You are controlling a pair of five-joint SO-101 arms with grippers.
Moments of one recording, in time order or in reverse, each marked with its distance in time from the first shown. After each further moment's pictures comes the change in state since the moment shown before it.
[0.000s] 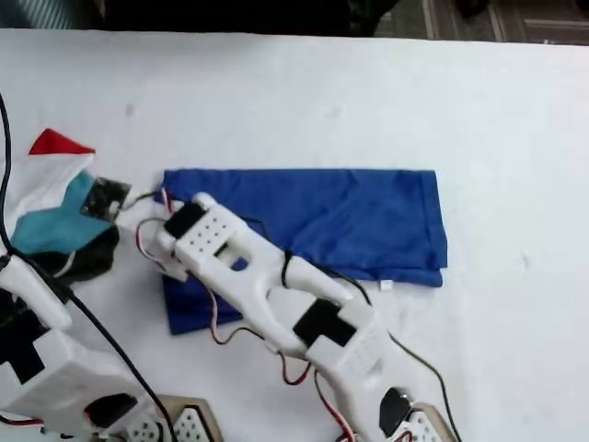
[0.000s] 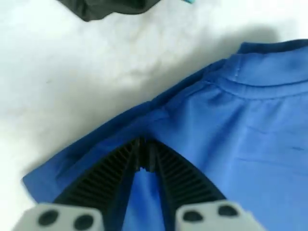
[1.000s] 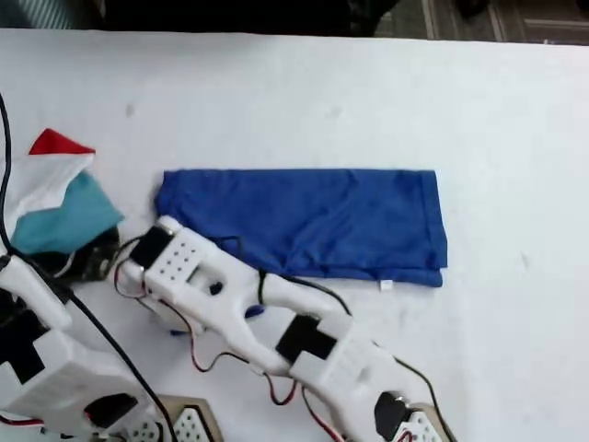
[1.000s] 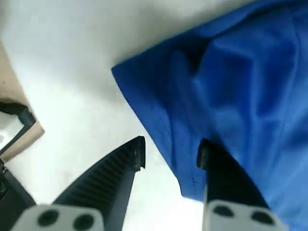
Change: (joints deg) left arm 0.0 0.0 0.0 0.0 0.0; right arm -7.6 5.0 -3.4 26.6 0.0
